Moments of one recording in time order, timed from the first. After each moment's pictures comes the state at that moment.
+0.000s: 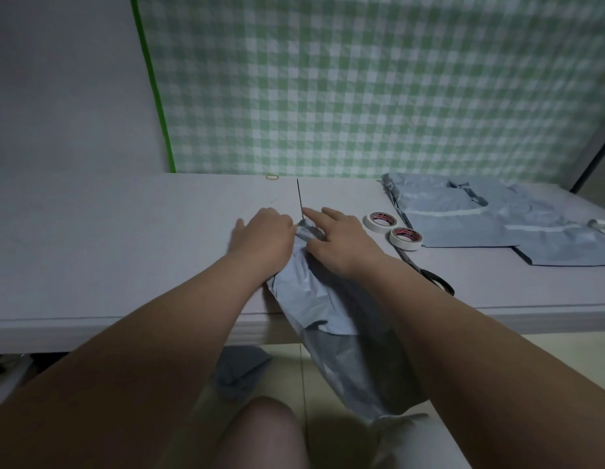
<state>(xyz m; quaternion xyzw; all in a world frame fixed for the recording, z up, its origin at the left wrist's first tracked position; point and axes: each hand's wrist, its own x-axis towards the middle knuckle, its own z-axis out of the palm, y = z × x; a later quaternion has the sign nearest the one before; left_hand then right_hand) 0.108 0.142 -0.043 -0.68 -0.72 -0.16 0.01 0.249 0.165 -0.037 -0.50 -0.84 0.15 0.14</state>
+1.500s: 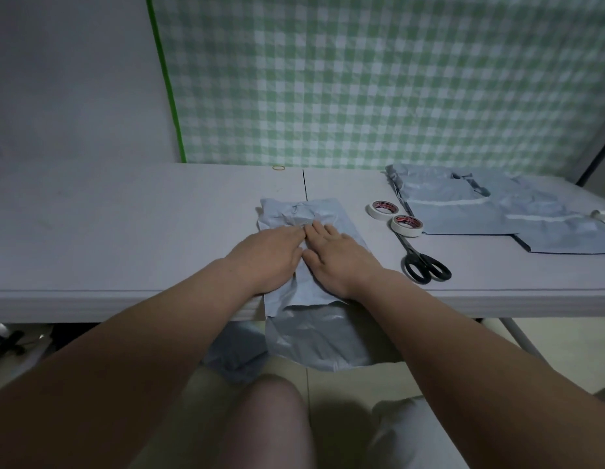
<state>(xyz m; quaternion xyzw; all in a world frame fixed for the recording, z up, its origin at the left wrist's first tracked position) 0.101 0.104 -0.065 -0.78 -0.62 -0.09 -0.03 0.253 0.129 -0.059 -0.44 -0.89 0.08 0.04</state>
